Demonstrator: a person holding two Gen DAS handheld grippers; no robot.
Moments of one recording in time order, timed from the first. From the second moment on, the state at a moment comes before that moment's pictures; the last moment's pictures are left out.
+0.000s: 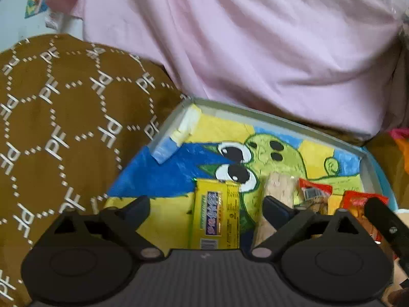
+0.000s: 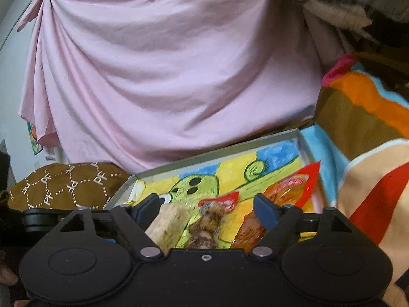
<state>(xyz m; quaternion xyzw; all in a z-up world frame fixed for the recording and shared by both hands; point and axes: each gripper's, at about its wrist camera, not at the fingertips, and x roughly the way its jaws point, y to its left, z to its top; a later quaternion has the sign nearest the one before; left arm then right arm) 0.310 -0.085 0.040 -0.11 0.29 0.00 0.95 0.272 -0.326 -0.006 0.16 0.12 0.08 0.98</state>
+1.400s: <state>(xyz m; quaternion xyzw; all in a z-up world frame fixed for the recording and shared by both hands) 0.076 -0.017 0.057 -0.06 0.23 0.00 0.97 0.020 -0.264 0.047 0.02 0.12 0.01 0.99</state>
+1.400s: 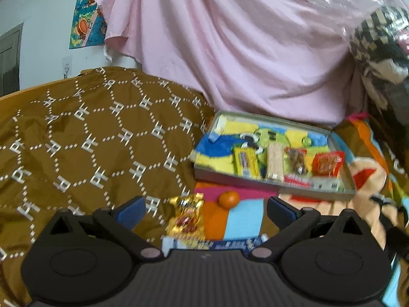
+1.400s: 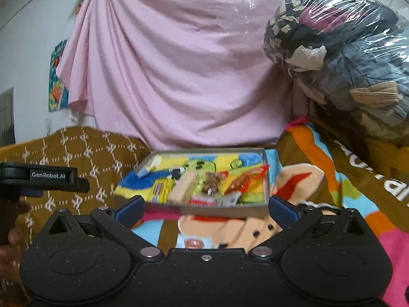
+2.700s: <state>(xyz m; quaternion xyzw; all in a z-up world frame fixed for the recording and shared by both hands) 0.069 -0.028 -0.007 -0.01 0.33 -0.03 0.94 0.023 -0.243 -0.008 -0.03 0.29 0.00 0.96</state>
